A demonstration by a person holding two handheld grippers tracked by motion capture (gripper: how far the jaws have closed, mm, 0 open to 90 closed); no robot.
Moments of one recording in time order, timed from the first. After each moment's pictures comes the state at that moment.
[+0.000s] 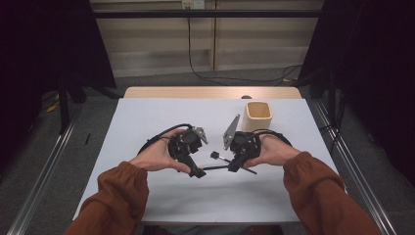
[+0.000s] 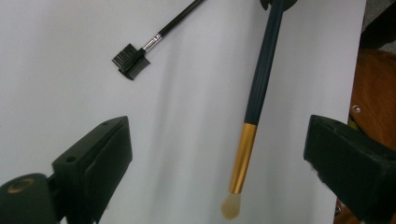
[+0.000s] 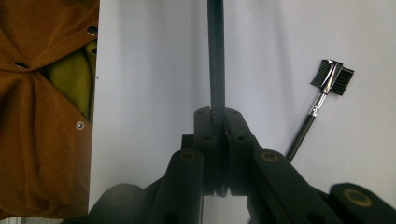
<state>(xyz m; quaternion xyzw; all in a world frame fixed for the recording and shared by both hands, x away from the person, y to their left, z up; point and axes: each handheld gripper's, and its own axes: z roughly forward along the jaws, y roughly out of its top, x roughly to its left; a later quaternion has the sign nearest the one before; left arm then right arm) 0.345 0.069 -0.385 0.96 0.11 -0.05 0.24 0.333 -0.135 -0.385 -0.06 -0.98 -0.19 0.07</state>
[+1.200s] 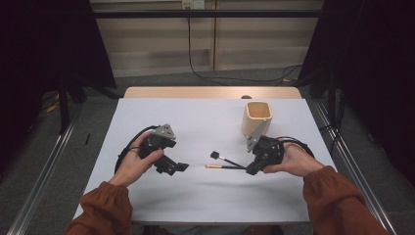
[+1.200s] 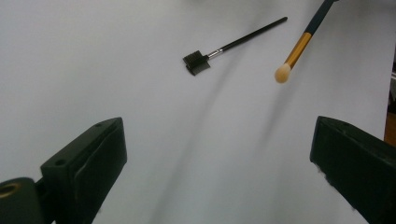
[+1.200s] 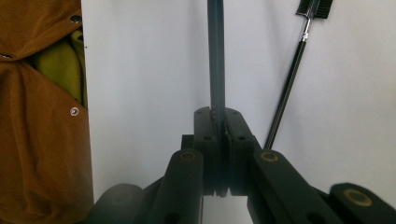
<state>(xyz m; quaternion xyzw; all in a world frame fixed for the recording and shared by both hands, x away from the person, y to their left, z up) 0.336 0.147 -0.393 0.91 0.21 0.03 0.37 0.312 -0.193 -0.394 -0.13 -0.97 -0.22 0.05</state>
